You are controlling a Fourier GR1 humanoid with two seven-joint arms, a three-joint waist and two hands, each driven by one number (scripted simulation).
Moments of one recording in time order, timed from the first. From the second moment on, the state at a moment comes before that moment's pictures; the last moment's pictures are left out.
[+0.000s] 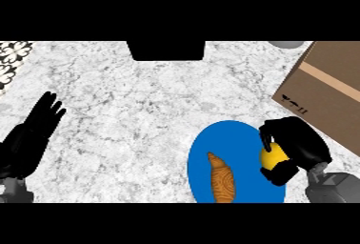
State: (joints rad) left arm -0.03 0.29 0.14 -1.64 0.28 -0.03 0.26; right arm -0.18 -0.43 0.30 -1.68 0.88 0.38 0.20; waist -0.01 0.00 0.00
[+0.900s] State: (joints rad) left arm -0.02 0.27 0.14 -1.65 0.26 -0.04 0.26; right arm -0.31 -0.53 -0.19 -2.15 0.63 0.53 0.39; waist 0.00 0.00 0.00
